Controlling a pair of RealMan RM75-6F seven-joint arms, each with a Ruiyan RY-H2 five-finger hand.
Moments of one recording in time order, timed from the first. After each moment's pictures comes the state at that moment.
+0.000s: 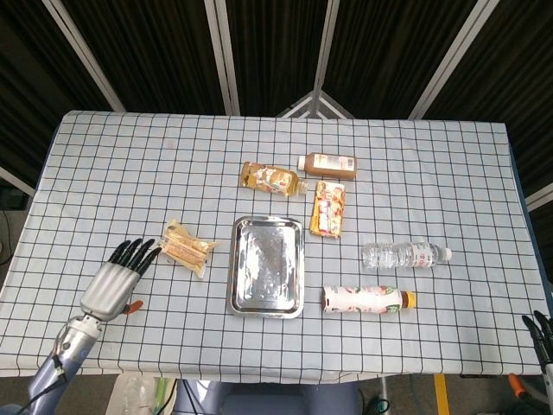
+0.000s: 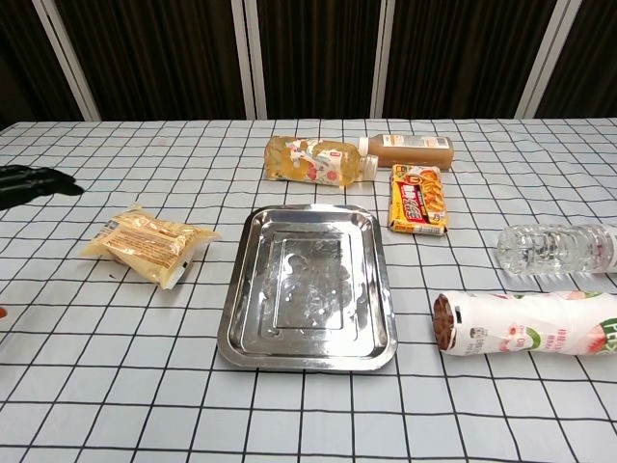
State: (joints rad) left arm -0.30 -1.33 -0.11 -1.68 1.51 1.10 0.49; right arm -0.22 -0.99 -0.08 -1.62 -1.67 1.67 0.01
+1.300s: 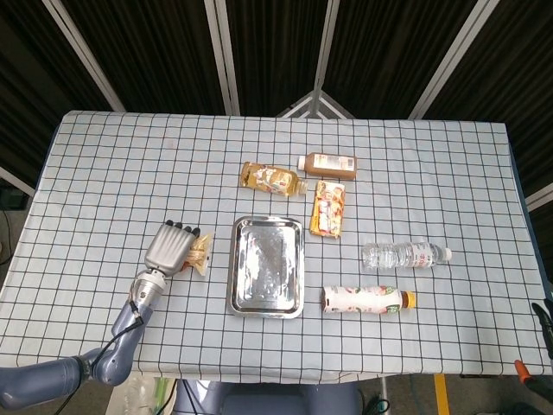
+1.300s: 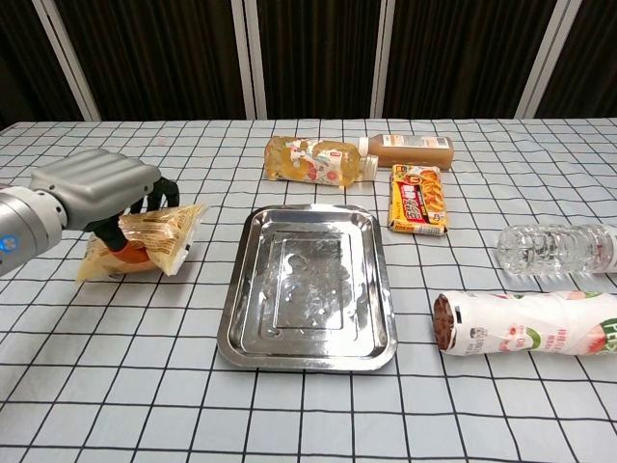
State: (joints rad) left arm -0.62 -1.63 -0.20 -1.49 1.09 1.06 0.81; right arm -0.19 -0.98 -0.04 -1.65 -1.59 1.64 0.01
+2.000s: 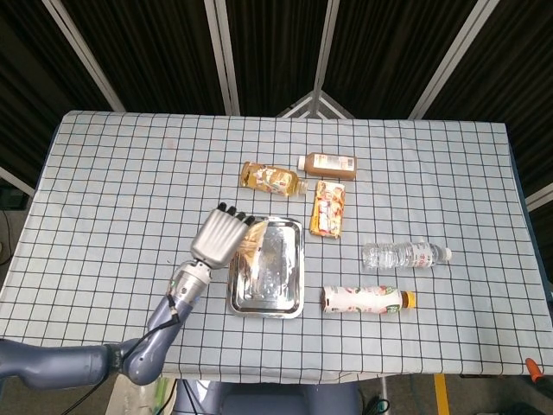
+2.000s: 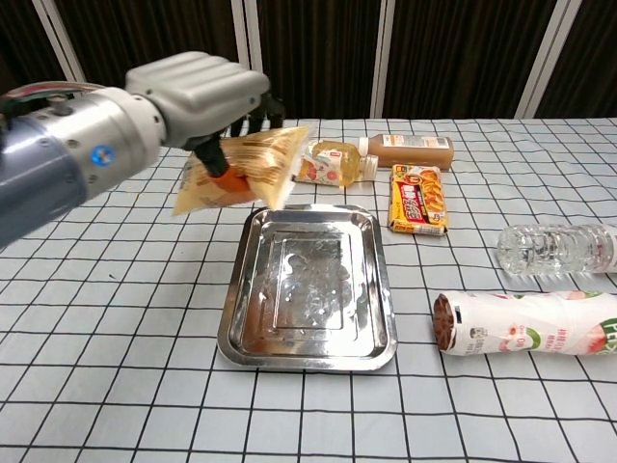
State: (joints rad) left arm -0.85 -1.70 -0.32 -1.67 1.02 1.11 1.05; right arm -0.19 -0.95 -0.03 -1.63 -1.57 1.65 0.11
